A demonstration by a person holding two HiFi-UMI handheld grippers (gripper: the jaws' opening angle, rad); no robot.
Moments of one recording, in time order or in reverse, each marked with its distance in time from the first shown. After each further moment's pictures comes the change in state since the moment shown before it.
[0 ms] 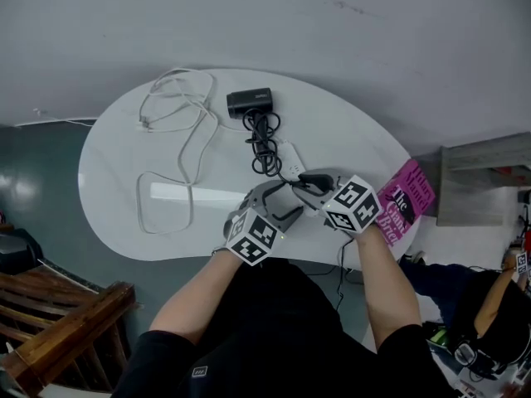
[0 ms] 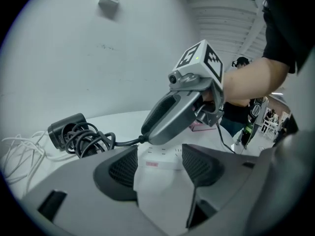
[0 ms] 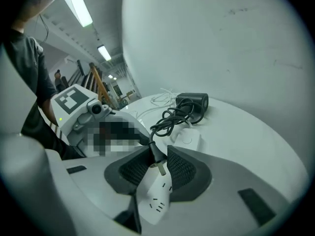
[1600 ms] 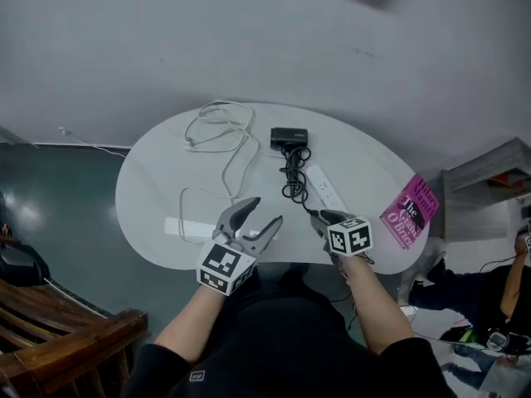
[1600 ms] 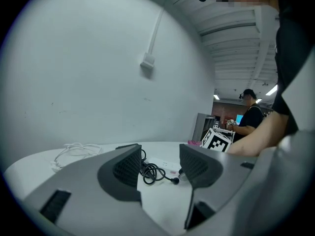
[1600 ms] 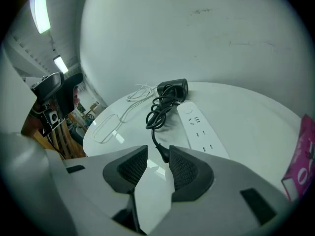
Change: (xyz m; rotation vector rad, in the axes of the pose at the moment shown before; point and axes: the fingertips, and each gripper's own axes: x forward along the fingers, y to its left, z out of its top) left arm -0.217 0.046 0.033 -0.154 -0.337 0.212; right arm 0.027 0.044 -0.041 0.388 -0.021 -0.335
